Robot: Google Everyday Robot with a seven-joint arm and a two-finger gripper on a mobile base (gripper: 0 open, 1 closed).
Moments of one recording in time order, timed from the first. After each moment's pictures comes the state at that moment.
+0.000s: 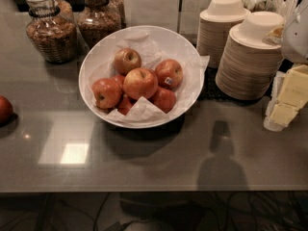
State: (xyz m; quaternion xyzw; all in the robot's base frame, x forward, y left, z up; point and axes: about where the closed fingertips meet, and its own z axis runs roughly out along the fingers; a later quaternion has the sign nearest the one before) arm 0.438 -0.217 0.976 -0.60 0.78 -0.03 0.16
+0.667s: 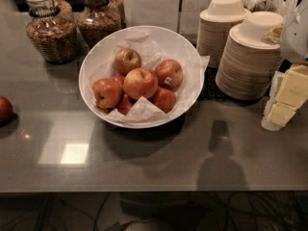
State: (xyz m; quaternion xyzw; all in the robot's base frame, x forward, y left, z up) arm 0.440 -0.214 0.977 -0.60 0.78 -0.03 0.17
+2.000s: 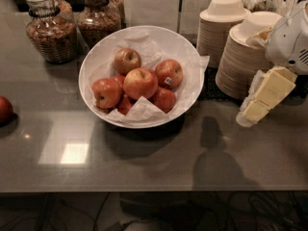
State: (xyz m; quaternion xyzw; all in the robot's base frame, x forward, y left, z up) arm 0.452 -0.181 0.968 -0.58 0.78 0.05 0.25
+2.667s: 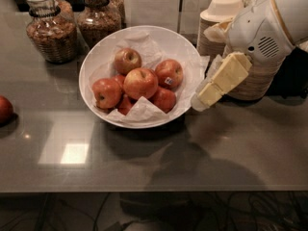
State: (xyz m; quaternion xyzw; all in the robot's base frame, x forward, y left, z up) arm 0.469 -0.095 0.989 -0.57 0.72 0.18 0.34
